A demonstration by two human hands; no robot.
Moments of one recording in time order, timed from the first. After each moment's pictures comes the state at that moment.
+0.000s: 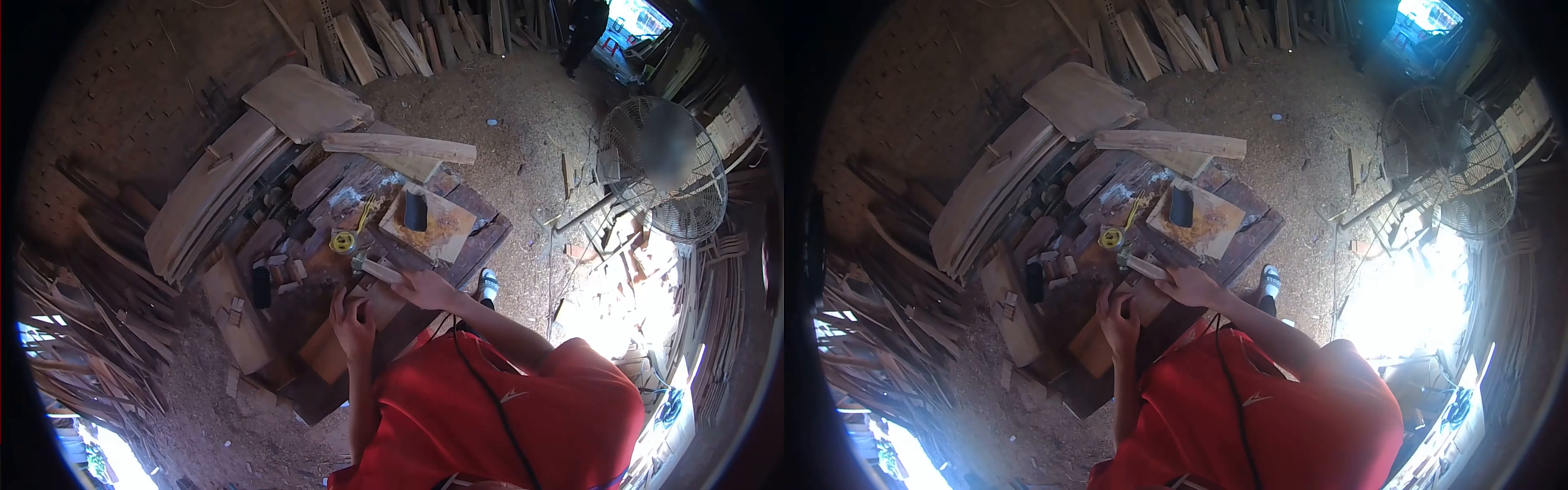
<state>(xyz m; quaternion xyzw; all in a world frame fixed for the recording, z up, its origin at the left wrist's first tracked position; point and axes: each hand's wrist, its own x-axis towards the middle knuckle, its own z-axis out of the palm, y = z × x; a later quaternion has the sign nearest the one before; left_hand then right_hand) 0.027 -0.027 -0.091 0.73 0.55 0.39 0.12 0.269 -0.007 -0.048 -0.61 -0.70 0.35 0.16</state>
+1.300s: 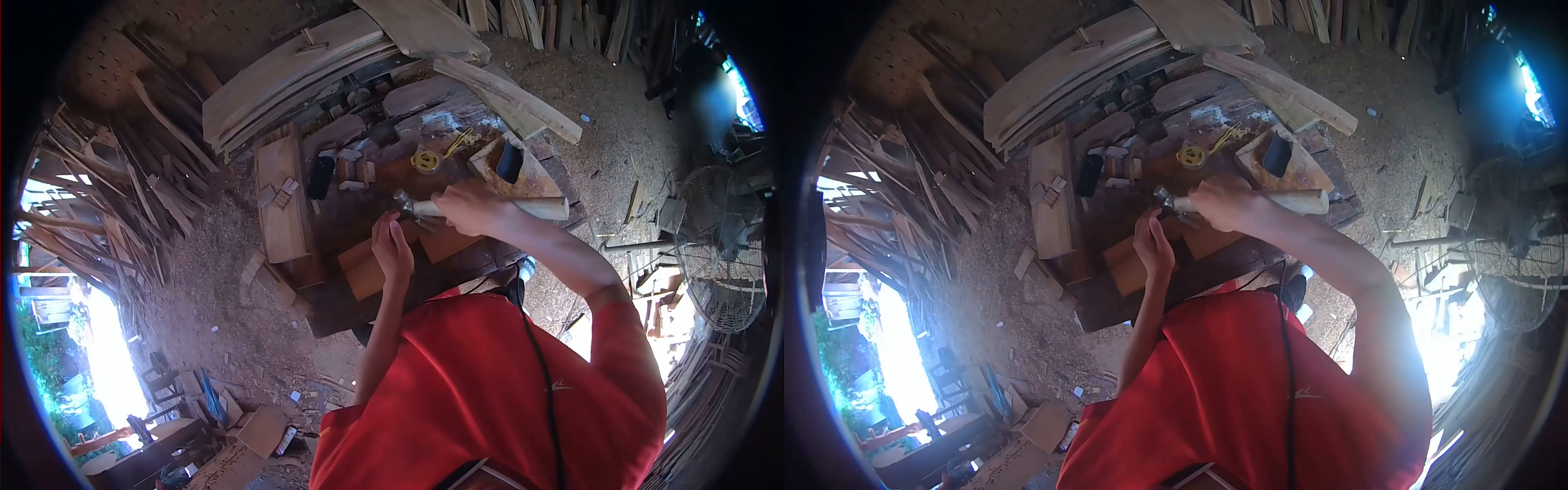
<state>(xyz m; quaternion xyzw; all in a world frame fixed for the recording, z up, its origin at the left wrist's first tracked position) 0.014 -0.022 -0.103 0.55 0.61 0.55 0.15 0.199 0.068 0.060 -0.36 -0.92 0.11 -0.12</state>
